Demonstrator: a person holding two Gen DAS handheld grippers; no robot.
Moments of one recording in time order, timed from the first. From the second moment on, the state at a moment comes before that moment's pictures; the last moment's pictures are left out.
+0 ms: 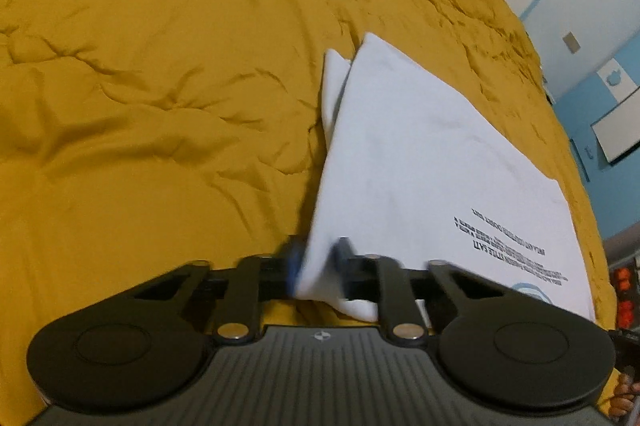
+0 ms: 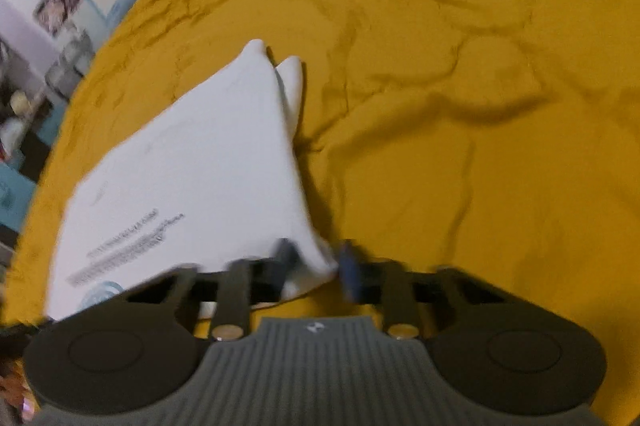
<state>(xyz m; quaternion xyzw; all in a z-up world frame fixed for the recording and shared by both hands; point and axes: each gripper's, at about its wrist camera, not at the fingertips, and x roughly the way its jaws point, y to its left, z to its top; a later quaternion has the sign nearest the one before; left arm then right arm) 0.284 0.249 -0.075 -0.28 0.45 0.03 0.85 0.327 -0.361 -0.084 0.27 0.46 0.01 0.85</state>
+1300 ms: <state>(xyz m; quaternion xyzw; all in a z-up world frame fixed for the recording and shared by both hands) 0.332 0.213 -0.016 -0.07 0.42 0.04 0.90 0.337 -0.361 -0.036 0.15 0.43 0.00 0.89</state>
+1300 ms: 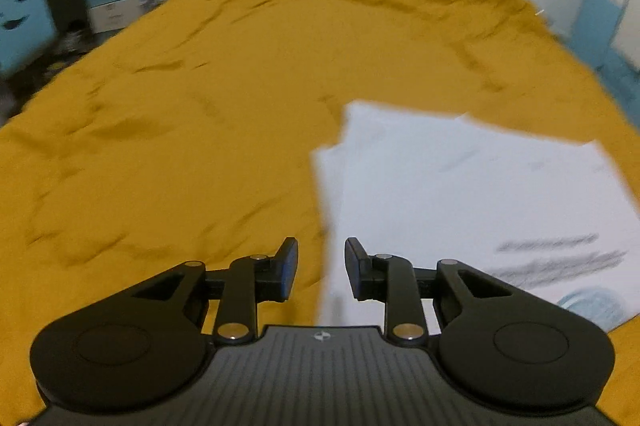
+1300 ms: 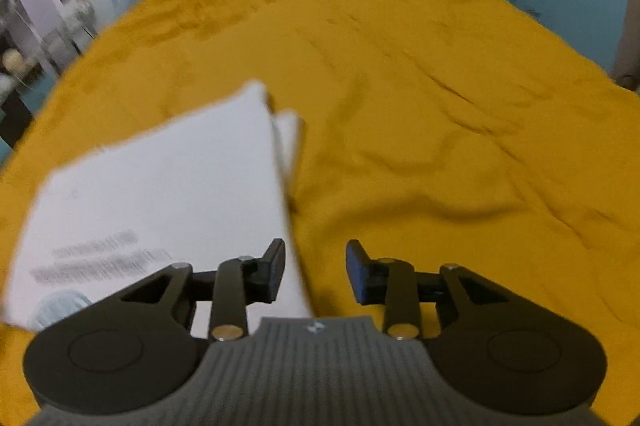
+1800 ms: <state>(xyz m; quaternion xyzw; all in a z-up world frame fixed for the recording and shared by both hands) 0.471 0.098 -0.070 -0.10 0.42 -0.11 0.90 0.446 -0.361 -0.092 0.23 0.40 0.04 0.89</state>
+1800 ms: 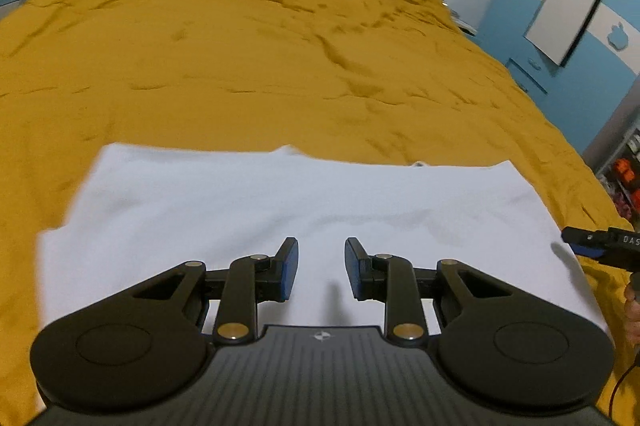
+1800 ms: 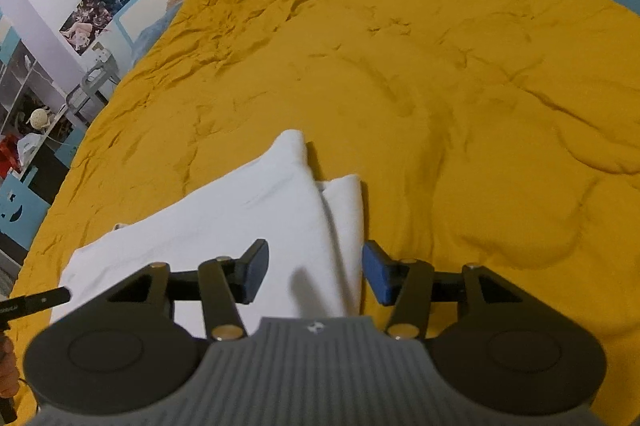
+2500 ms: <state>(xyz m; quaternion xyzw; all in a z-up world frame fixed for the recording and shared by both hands) 0.529 0.031 -0.098 -0.03 0.41 -0.09 0.91 0.479 -0.372 -0.128 0.30 0.37 0.06 0.88</state>
